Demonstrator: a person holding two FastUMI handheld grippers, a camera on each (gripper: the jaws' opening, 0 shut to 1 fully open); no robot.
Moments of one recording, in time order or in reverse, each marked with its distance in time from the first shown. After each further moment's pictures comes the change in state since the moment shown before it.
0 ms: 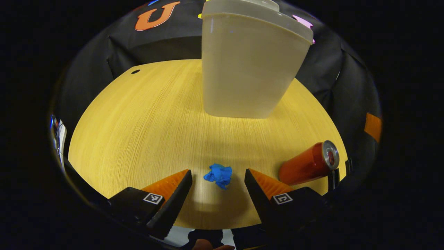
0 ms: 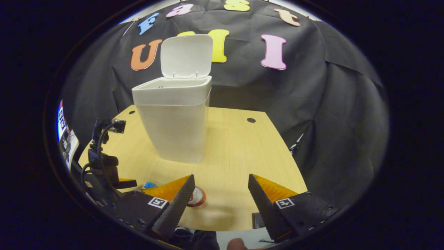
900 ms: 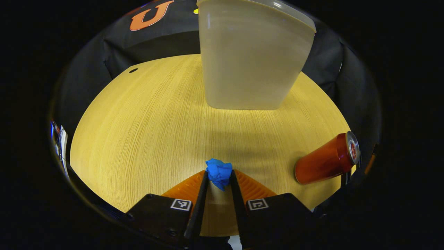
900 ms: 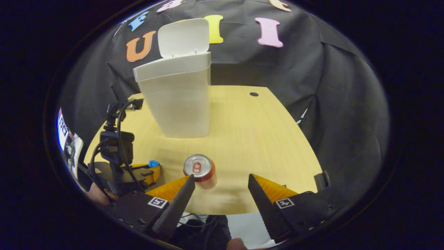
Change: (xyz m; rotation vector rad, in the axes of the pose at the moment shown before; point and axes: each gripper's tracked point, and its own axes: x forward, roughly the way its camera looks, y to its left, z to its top) left arm 0.027 0.021 0.001 0.055 0.021 0.032; right arm -0.013 0.013 -0.068 0.062 0.148 0.032
